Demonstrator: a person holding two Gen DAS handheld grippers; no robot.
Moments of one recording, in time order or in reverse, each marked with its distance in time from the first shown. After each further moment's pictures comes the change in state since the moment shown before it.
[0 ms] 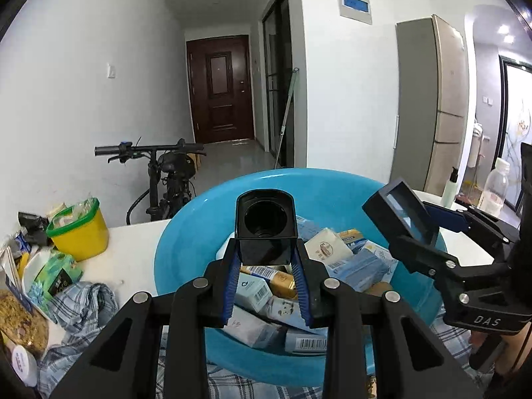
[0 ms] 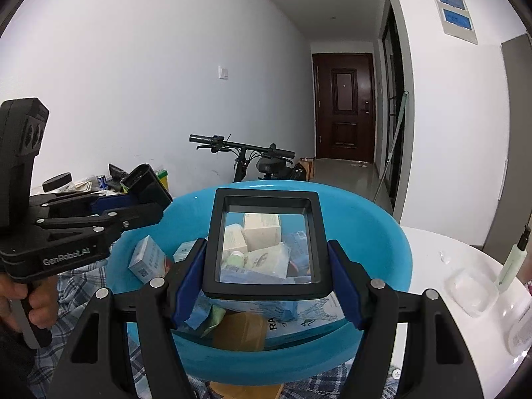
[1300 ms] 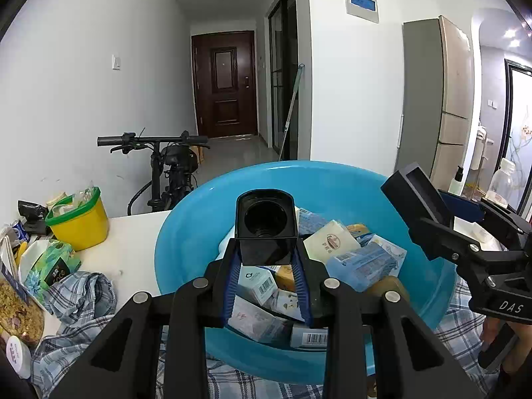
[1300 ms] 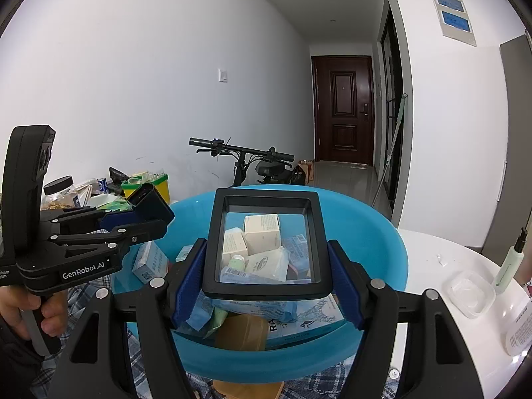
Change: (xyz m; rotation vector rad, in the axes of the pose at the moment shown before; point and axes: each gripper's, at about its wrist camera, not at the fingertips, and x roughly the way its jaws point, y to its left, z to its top) left arm 0.006 0.005 -0.007 -0.009 0.010 0.022; right arm -0.007 -0.007 0.006 0.007 -0.006 0.000
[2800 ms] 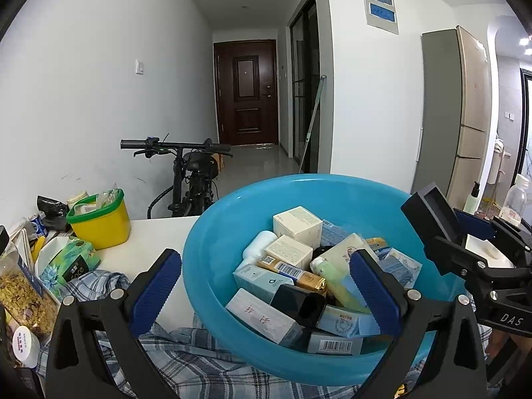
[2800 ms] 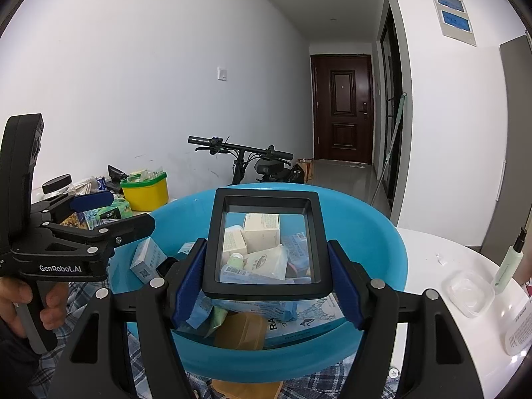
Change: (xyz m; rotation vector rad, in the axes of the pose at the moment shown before) left arm -0.010 0.008 0.001 -0.041 -0.046 0.098; right arm -0.001 0.001 0.000 -0.006 0.010 -0.006
